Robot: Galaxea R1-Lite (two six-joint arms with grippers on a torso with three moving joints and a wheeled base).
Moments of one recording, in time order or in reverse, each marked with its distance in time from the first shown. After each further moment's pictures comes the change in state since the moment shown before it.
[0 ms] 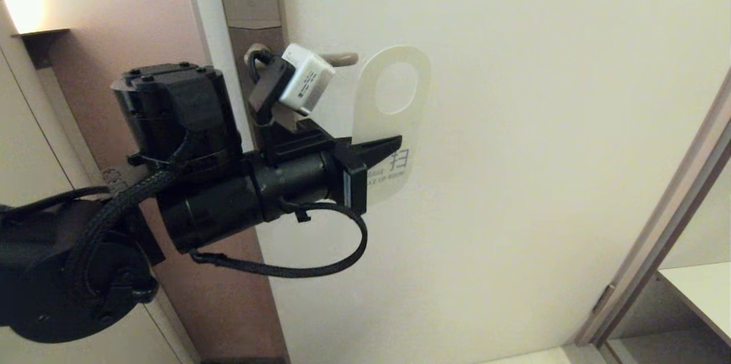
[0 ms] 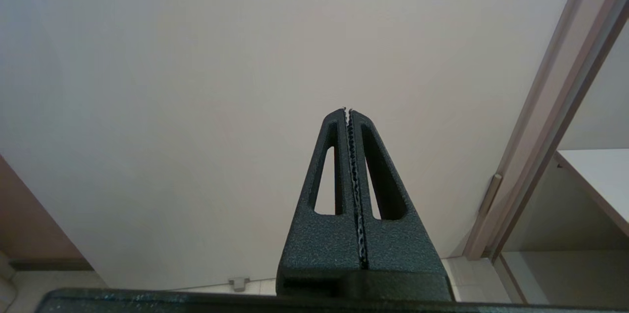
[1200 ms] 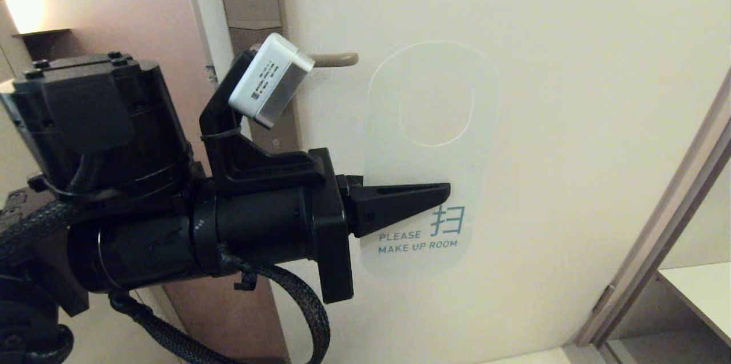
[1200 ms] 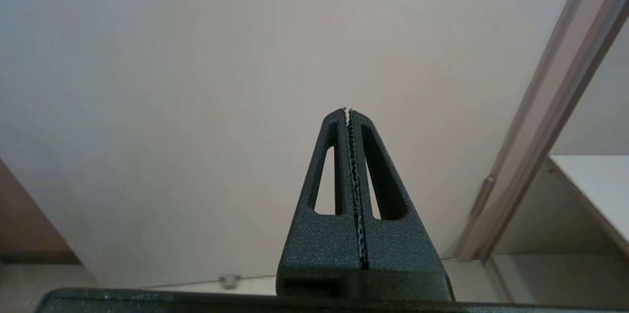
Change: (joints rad) left arm -0.099 -0.128 0.057 0.068 -0.250 -0.217; right arm 0.000 0.000 0.000 0.002 0.004 -0.037
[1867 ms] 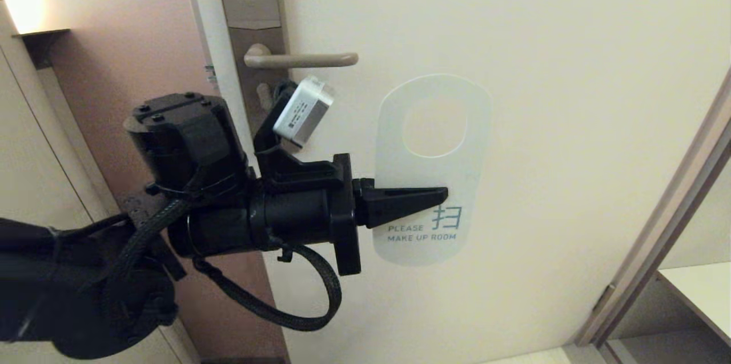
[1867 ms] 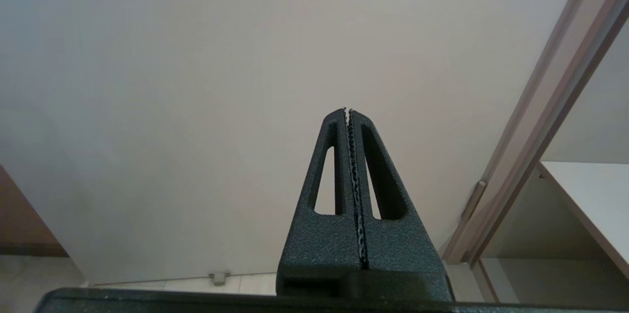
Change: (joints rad) left arm 0.117 0.209 0.023 -0.312 -0.259 -0.001; right arm 0.001 0.000 -0.002 0.004 0.006 -0.037
